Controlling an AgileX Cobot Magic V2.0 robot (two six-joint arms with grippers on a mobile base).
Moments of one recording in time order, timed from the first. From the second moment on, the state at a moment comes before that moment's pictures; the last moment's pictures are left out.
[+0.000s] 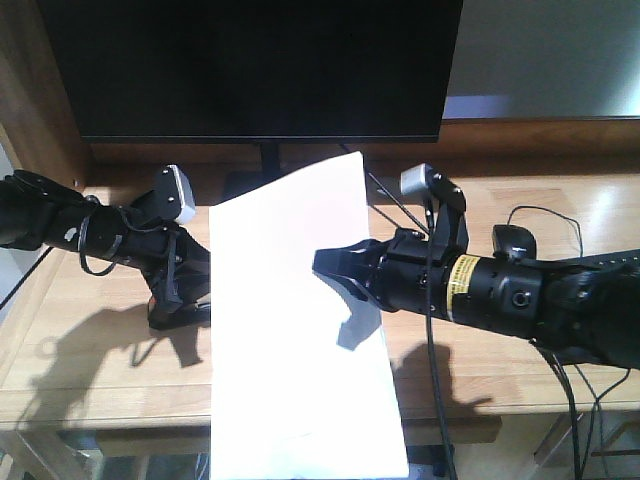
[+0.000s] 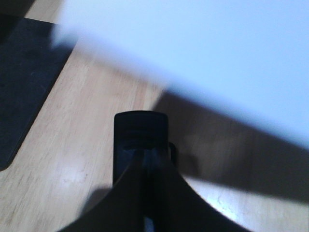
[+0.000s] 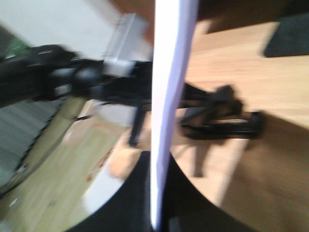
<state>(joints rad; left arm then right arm) -0.06 2.05 -1.31 -1.13 0.83 2.00 0.40 1.60 -0.77 -1.03 -0.61 1.52</state>
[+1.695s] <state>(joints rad) -0.06 2.05 -1.31 -1.13 0.83 2.00 0.40 1.96 -0.86 -0.57 -0.70 0.99</state>
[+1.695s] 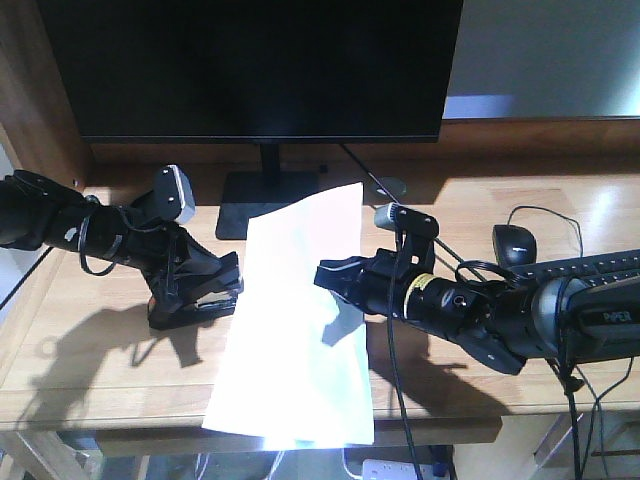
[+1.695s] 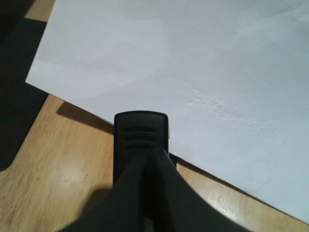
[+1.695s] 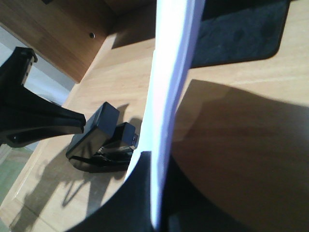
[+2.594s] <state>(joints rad) -0.06 2.05 -1.31 -1.13 0.83 2.00 0.40 2.19 -1.11 -0.67 -0.65 1.12</state>
